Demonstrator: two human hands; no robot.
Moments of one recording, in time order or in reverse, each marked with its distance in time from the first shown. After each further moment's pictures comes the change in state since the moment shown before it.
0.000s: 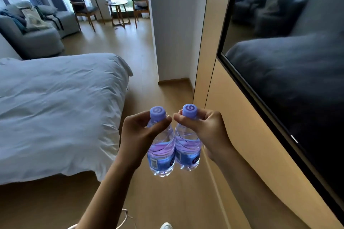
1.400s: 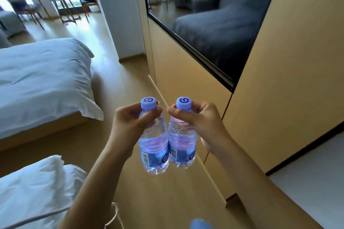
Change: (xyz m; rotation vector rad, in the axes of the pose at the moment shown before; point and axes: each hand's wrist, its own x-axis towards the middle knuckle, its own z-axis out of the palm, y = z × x) left_hand -0.657 0.191 0.029 -0.168 -0.274 -0.187; right_hand -0.730 0.006 -0.107 0.073 0.182 -0.002
